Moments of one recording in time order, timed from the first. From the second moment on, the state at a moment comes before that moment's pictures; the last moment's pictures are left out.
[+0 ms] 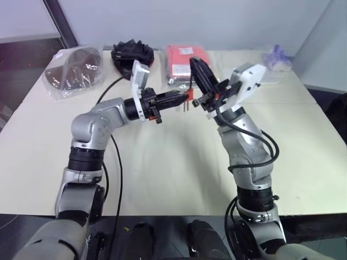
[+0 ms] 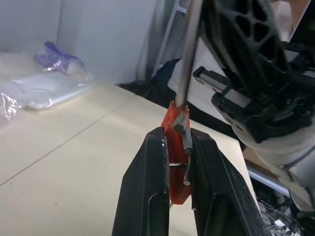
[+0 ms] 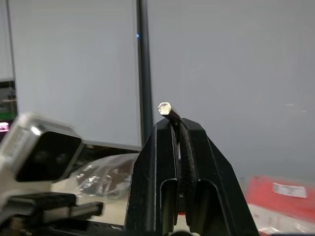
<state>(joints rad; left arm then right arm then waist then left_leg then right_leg) -0.84 0.36 0.03 0.11 -0.69 0.77 -0.93 -0.55 -0.07 0.02 -0.30 0.34 0.21 0.30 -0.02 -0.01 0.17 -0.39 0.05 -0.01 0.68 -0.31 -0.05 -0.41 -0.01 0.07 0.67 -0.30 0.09</state>
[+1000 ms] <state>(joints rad) -0.85 0.36 0.06 0.11 -0.71 0.81 -0.91 -0.43 -0.10 0.07 -0.31 0.30 0.21 0.32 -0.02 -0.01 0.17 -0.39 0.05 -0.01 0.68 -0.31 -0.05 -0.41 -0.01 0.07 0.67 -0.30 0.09</state>
